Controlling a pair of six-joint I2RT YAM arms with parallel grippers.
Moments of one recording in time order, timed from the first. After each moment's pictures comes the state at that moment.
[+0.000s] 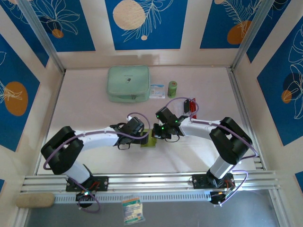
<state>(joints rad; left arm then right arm) -0.85 1.55 0.74 -0.30 -0.16 -0.67 0.75 1.64 0.85 -0.28 -0.27 0.84</state>
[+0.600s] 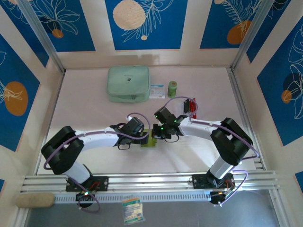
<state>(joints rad) -0.85 1.55 0.74 -0.29 -0.16 -0.67 0.78 1.63 0.88 -0.33 -0.24 0.82</state>
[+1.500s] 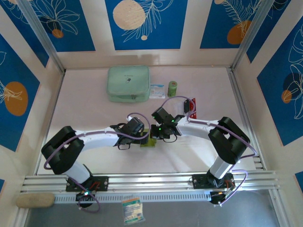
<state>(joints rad) -0.85 1.55 0.74 -0.29 -0.17 -0.67 0.80 1.66 0.91 -0.36 -0.21 0.79</state>
